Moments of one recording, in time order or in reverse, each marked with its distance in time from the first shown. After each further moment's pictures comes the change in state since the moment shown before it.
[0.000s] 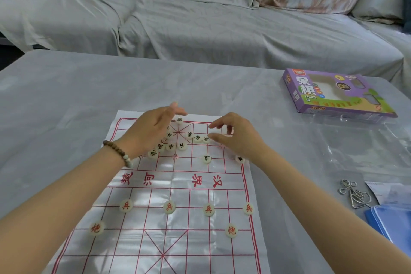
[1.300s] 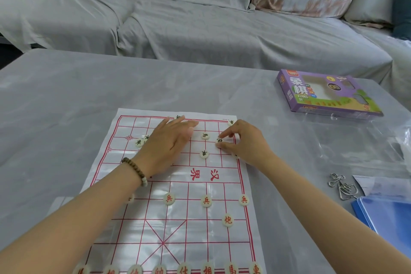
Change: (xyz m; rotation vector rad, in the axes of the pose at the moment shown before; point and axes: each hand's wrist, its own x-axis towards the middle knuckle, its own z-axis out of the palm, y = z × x) left_hand -0.023 0.000 0.038 0.267 -0.035 0.206; right_hand -0.026 0.008 -0.008 -0.172 -0.017 0.130
